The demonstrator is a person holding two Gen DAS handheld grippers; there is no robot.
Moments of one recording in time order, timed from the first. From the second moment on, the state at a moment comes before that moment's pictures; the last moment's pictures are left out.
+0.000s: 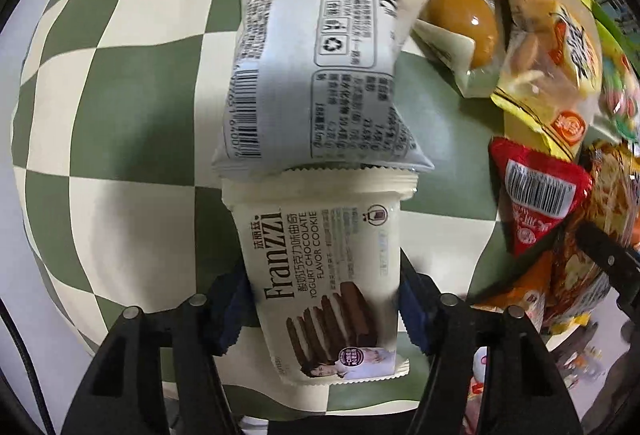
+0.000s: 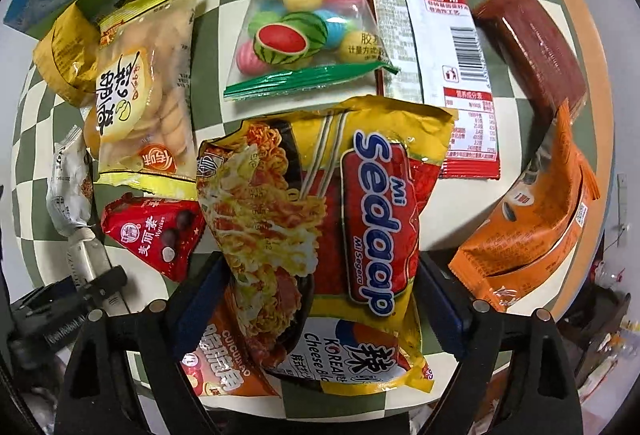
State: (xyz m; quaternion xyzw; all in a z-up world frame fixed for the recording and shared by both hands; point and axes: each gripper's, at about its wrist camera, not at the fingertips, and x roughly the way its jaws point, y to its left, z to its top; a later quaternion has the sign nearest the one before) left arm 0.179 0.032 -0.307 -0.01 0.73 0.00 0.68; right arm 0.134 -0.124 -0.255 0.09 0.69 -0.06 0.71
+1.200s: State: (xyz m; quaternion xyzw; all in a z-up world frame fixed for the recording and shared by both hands) left arm 0.258 -0.030 -0.016 -0.02 0.55 -0.12 0.83; right arm 0.202 -0.133 -0.048 0.09 0.57 0.04 0.82
